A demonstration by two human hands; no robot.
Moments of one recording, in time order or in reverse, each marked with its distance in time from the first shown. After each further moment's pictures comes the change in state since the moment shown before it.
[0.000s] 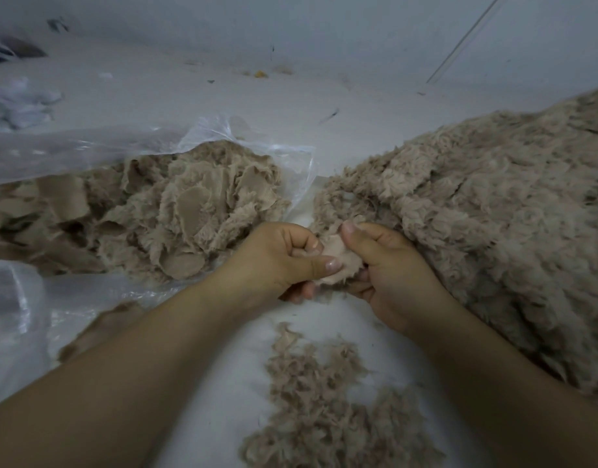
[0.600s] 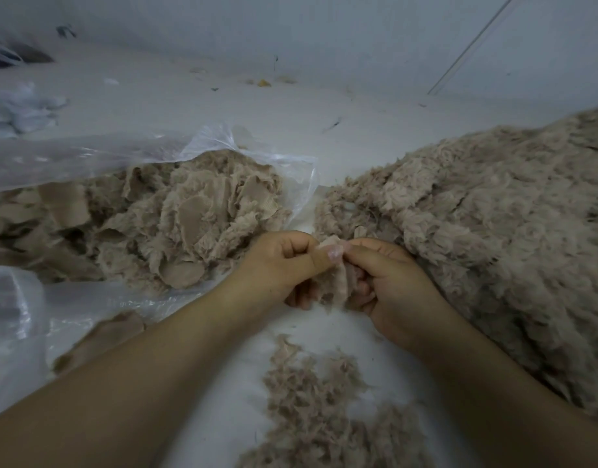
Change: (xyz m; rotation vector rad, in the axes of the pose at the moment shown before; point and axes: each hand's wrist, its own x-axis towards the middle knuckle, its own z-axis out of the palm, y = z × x) left_hand 0.001 -0.001 0.001 -0.004 0.042 0.157; right_hand 0.002 -0.004 0.002 -0.019 -0.017 0.067
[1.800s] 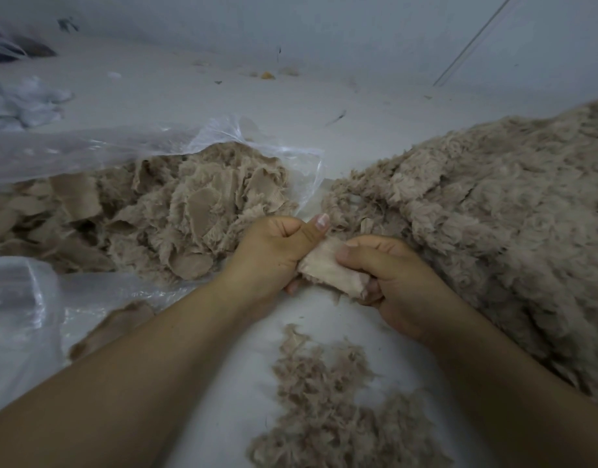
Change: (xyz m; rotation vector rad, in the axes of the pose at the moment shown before) left_hand 0.005 -0.006 -0.003 -0.088 0.147 0.014; right_hand -0.002 0.001 -0.005 -0.115 -0.107 -0.021
